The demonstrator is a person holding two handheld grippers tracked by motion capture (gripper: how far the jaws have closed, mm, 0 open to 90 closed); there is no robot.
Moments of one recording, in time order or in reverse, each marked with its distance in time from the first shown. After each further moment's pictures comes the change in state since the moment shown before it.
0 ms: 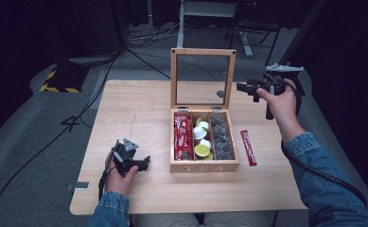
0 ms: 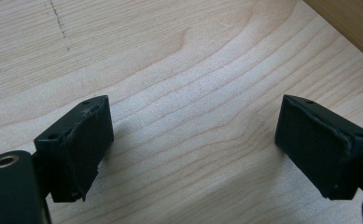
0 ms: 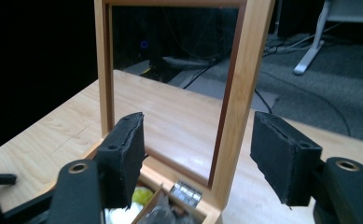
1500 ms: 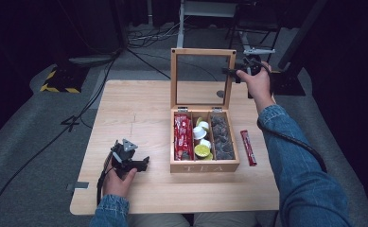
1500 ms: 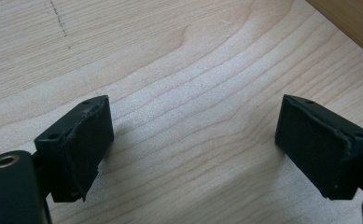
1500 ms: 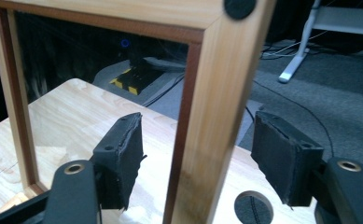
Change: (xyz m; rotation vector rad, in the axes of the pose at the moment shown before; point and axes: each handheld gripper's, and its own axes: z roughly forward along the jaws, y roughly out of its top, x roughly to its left) left arm 0.003 -0.002 -0.002 0.001 -0.012 0.014; right arm -0.039 0.031 0.100 0.017 -0.049 -0.040
